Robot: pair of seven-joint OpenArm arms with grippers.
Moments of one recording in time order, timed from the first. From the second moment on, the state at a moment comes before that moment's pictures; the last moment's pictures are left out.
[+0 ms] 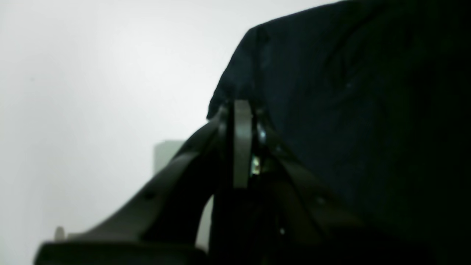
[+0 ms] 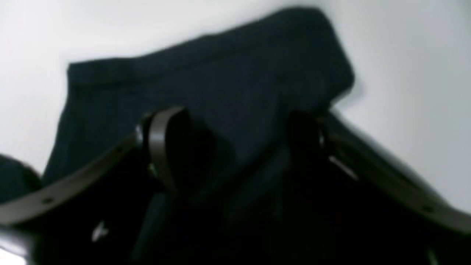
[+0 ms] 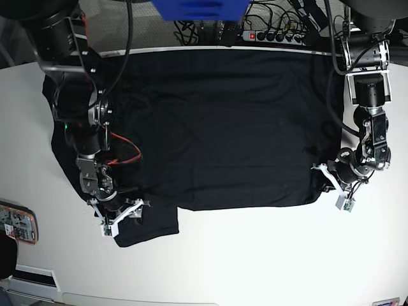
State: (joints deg) left arm -17.3 -24.6 -7.2 52.9 -18.9 -37.7 29.5; right arm 40.1 8.8 5.0 14.2 0.7 20.5 -1.2
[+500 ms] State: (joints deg) left arm -17.3 -24.5 -7.2 52.9 -18.8 -37.6 29.6; right arm 40.4 8.5 5.0 14.1 0.7 20.4 -0.9
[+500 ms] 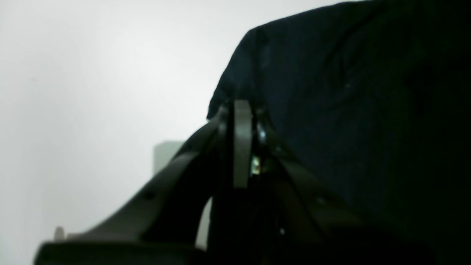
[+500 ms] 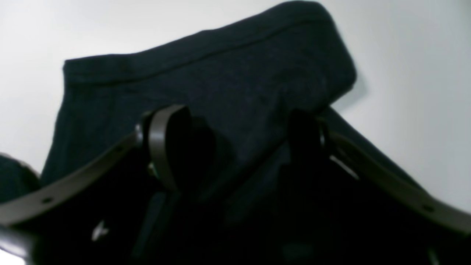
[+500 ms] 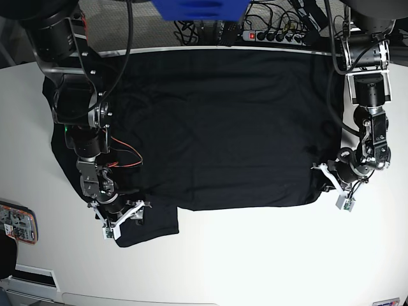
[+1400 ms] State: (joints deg) left arm -17.2 -25.3 -6.9 52.9 -18.8 -37.6 29.6; right arm 40.0 10.4 5.1 18.6 0.7 20.5 -1.6
